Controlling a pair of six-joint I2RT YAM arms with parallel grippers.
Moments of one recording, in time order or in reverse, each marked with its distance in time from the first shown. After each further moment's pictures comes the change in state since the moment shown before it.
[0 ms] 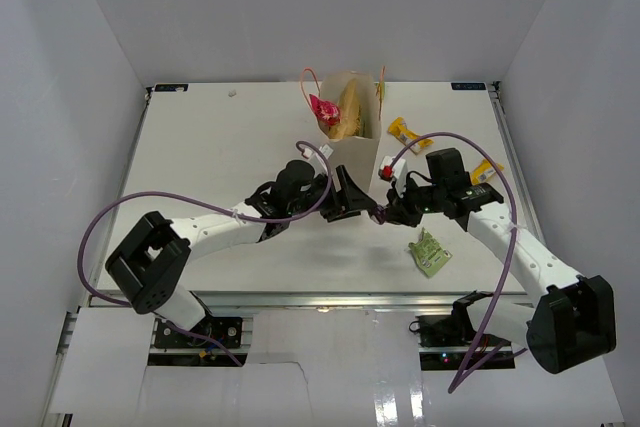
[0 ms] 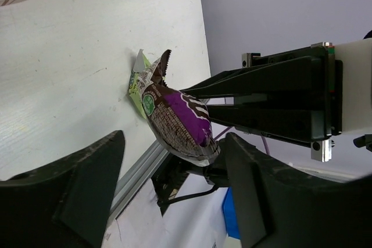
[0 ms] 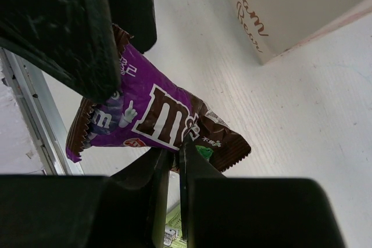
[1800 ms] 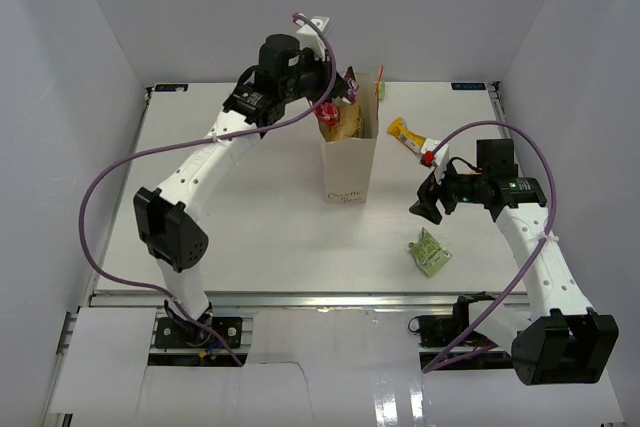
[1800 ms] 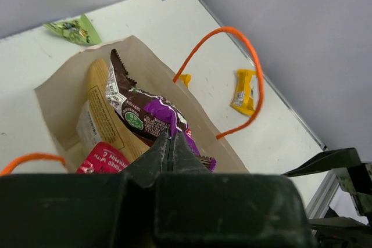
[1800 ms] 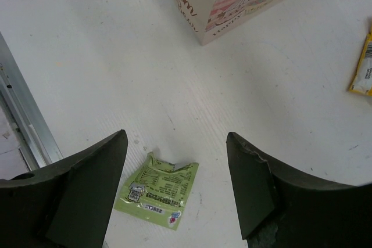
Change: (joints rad) left arm 0.248 0.270 1.068 -0.680 -0.085 0.790; right arm -0.294 -0.086 0.143 -0.242 -0.131 -0.225
